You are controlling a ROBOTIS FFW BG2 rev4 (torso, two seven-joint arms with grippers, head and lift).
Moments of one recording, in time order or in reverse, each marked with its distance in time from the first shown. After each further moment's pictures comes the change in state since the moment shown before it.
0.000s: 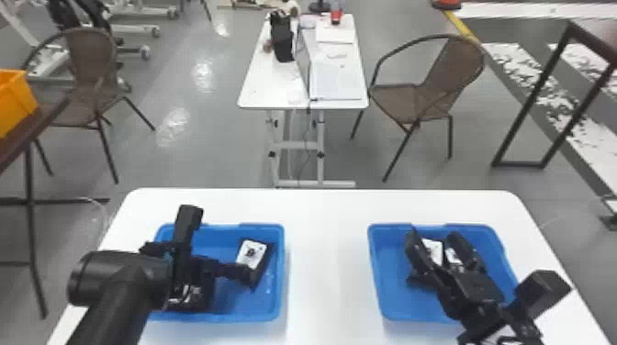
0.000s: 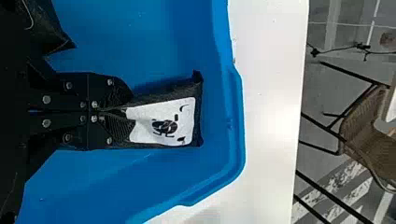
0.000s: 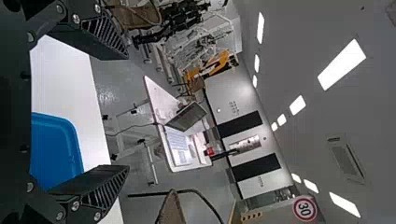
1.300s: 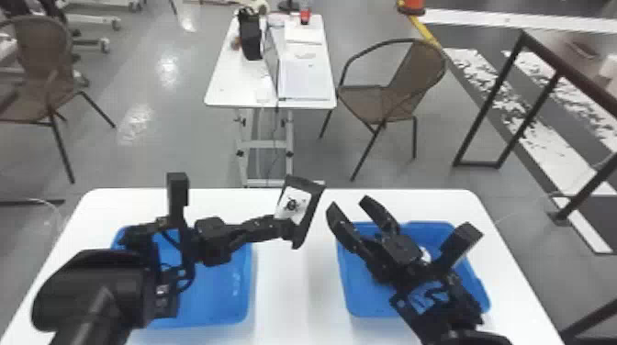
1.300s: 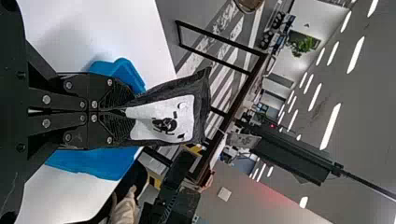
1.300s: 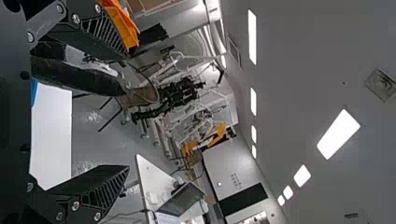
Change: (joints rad) left arm 0.204 -0.007 -0.201 -0.454 0.400 -0.222 -0.341; right arm -0.139 -0.064 0.129 0.032 -0.110 0.074 0.211
